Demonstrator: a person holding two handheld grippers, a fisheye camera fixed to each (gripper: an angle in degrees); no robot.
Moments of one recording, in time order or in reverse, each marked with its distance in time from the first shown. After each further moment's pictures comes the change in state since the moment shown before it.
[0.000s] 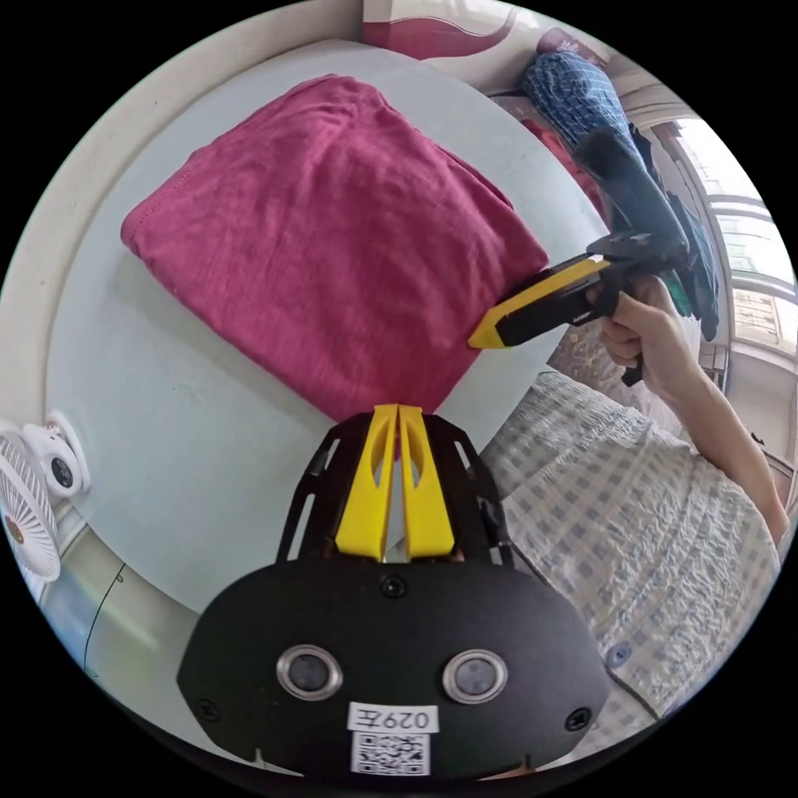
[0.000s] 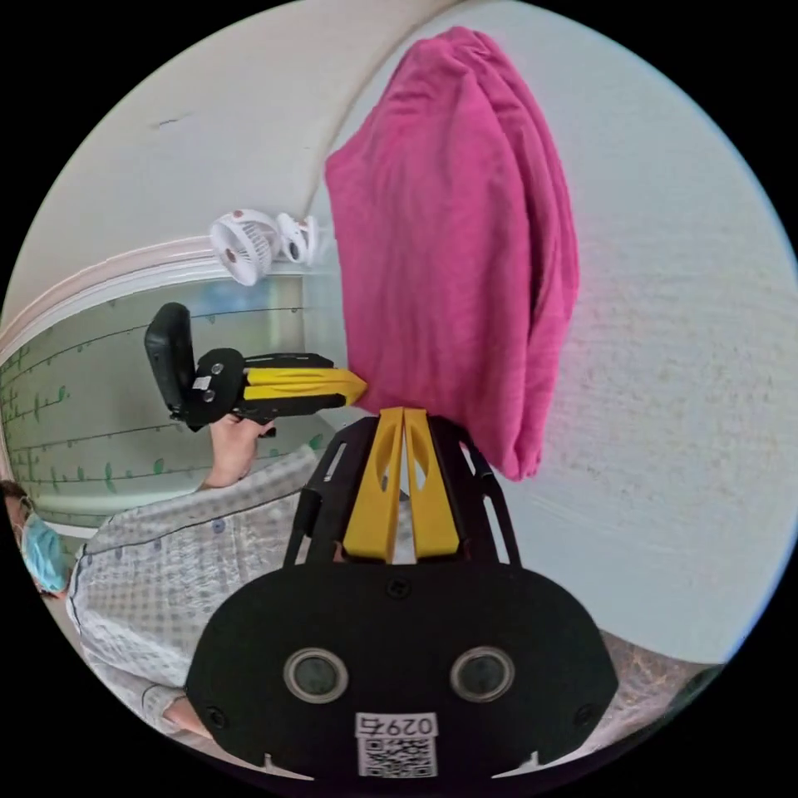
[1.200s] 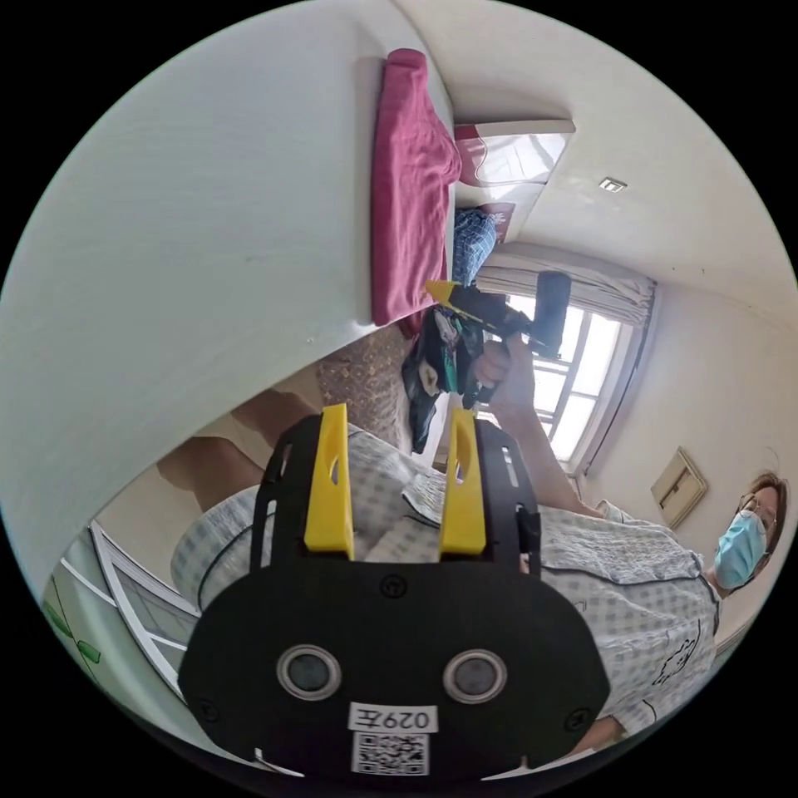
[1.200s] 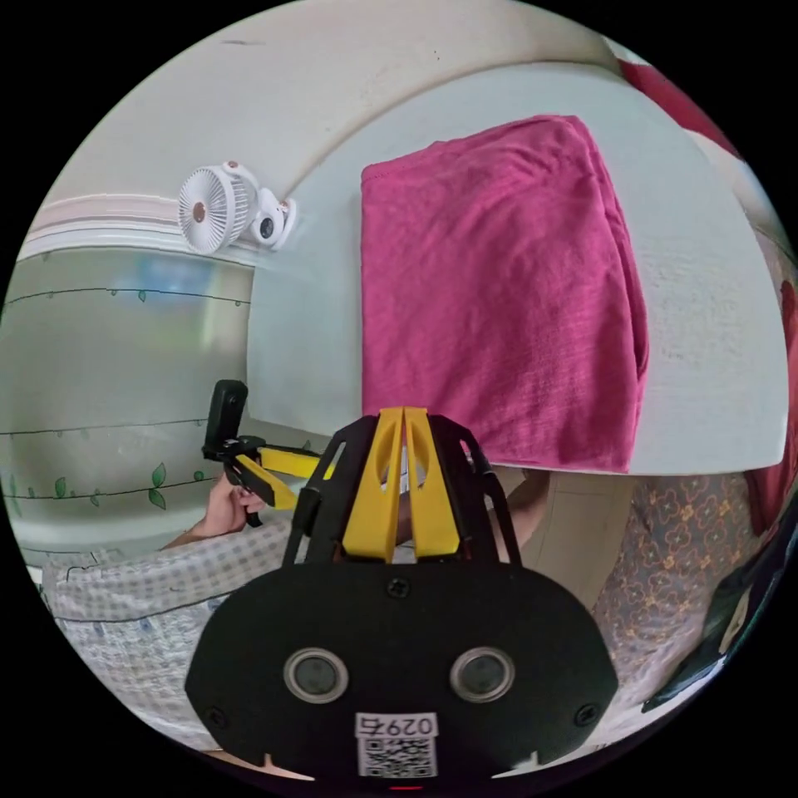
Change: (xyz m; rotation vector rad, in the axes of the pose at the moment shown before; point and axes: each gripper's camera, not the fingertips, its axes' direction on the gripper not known) left arm -0.226 0.368 0.121 0.338 1.067 -0.314; right arm -0.180 0.175 0.105 0.086 0.469 -0.080
